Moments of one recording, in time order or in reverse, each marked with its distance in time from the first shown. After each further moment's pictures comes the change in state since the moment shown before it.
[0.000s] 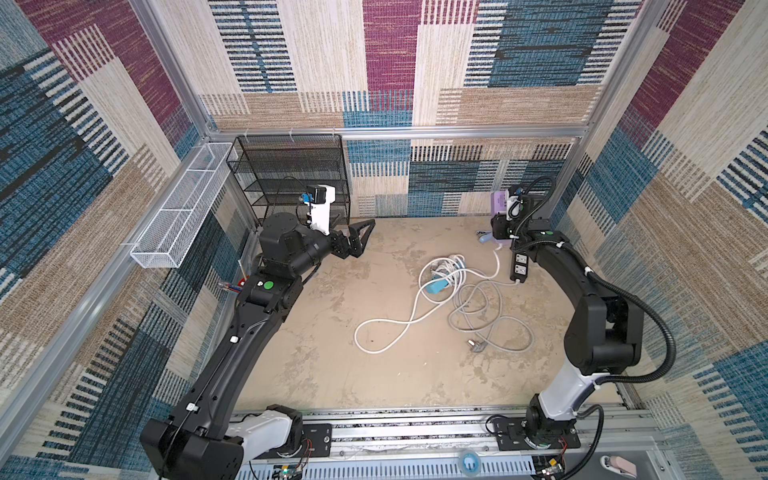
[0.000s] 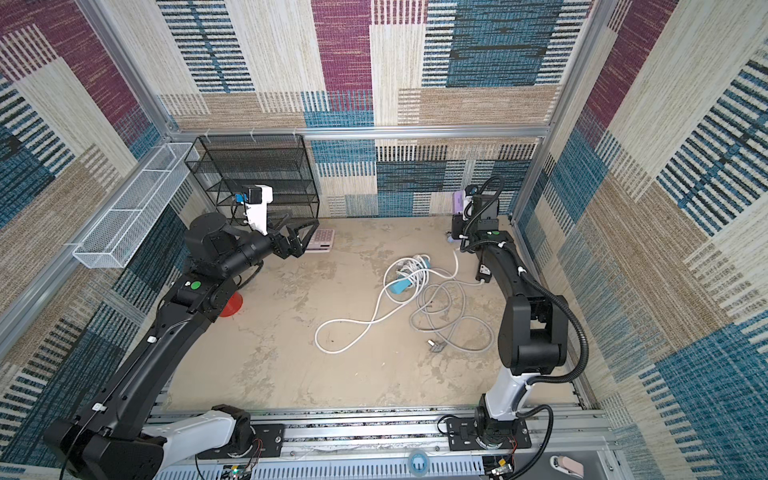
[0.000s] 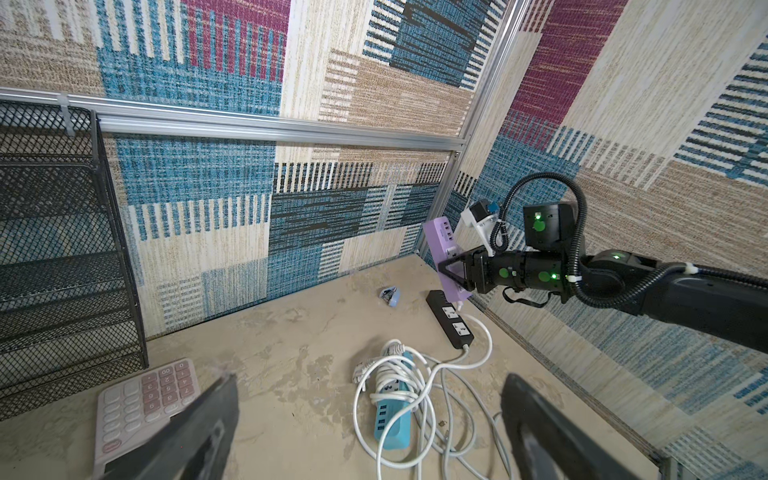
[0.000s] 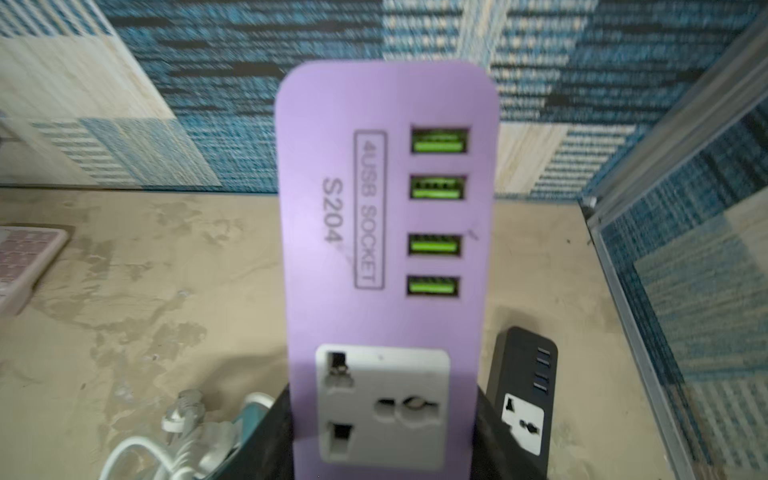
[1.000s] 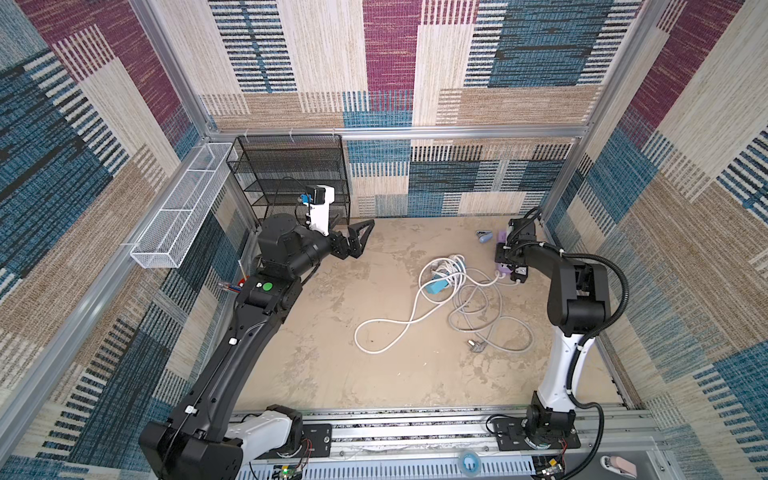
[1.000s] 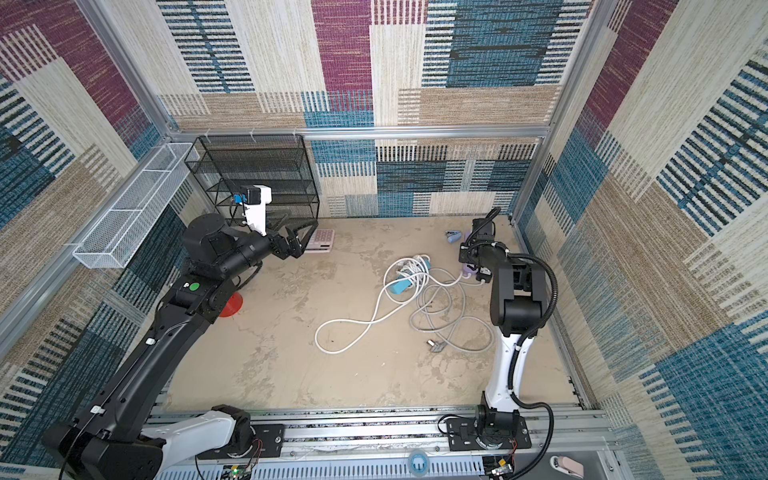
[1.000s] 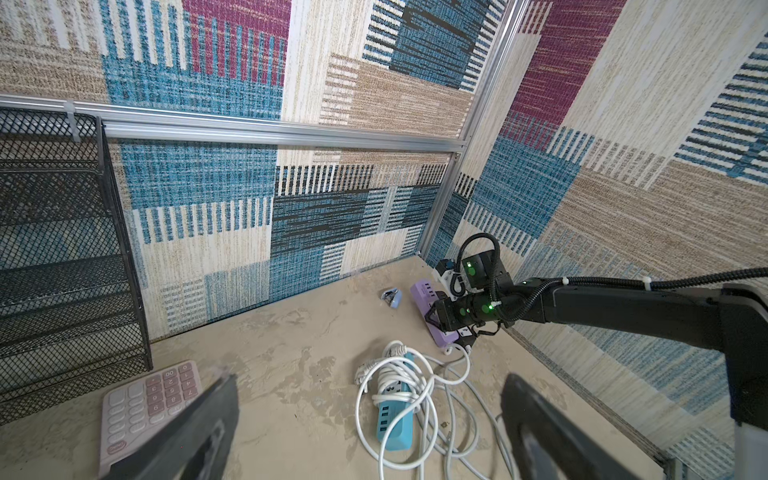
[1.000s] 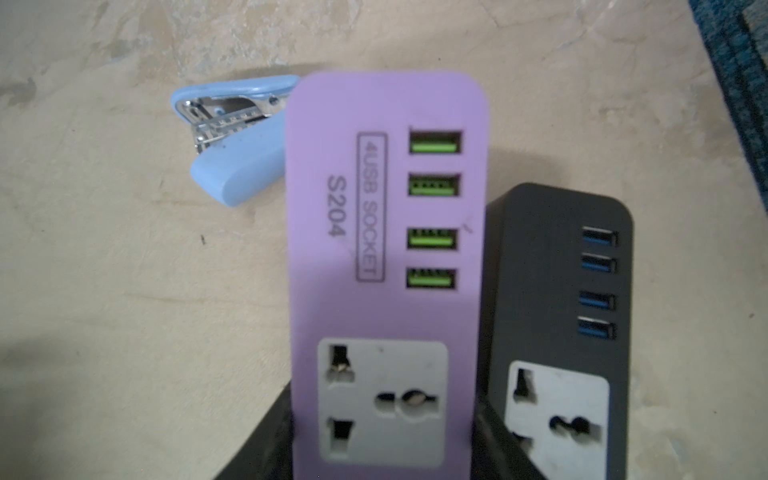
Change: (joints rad) left arm 0.000 -0.007 -0.003 0.000 -0.003 0.007; right arm -0.087 0.337 0.033 0.000 0.084 0.051
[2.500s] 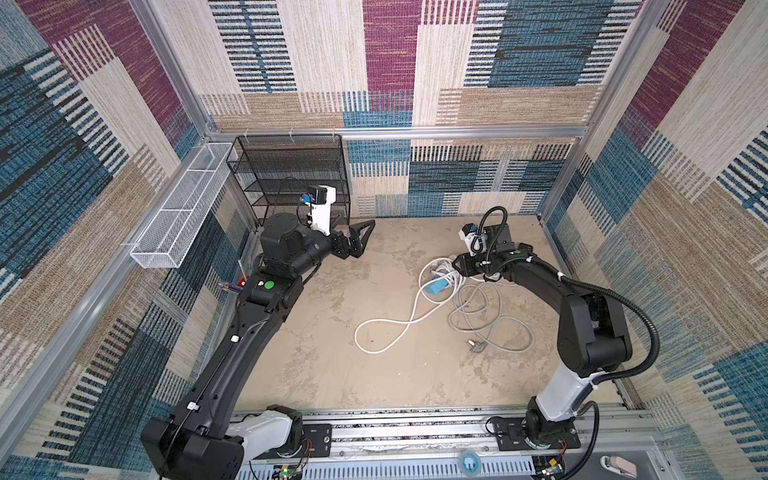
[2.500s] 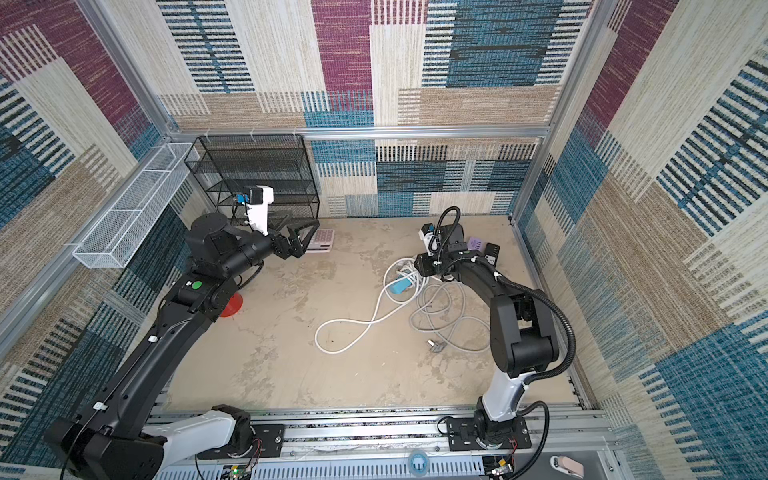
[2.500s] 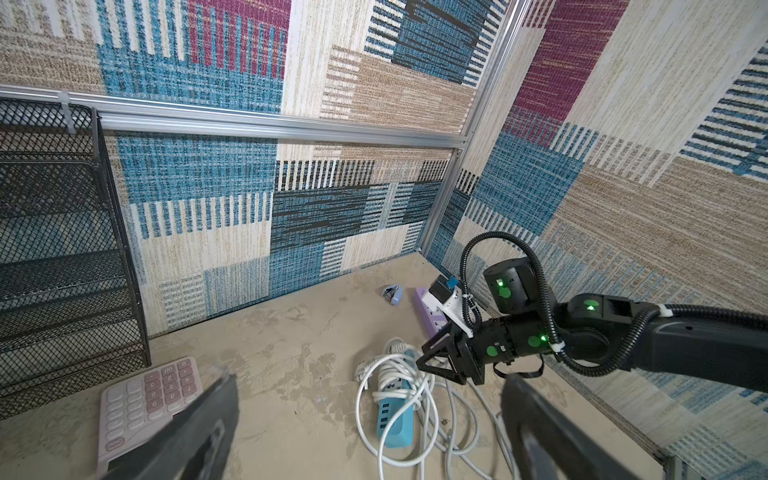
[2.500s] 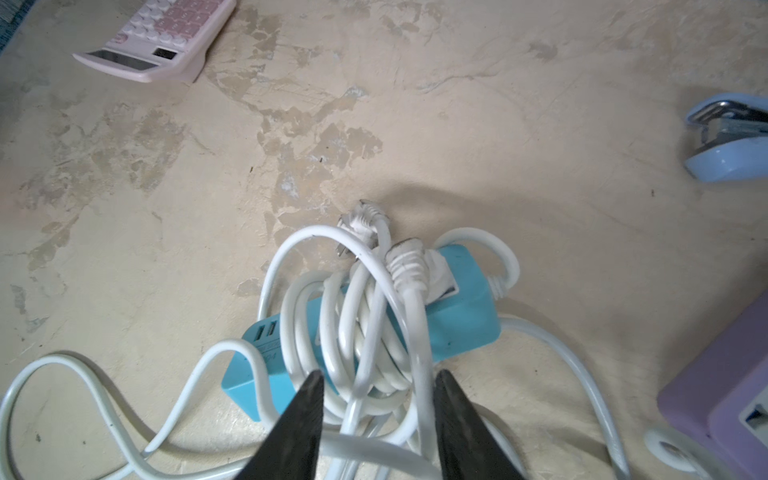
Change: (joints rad) left arm 0.000 0.010 0.000 0.000 0.001 0.000; right arm 0.271 -0.345 -0.245 -0.064 -0.346 -0.100
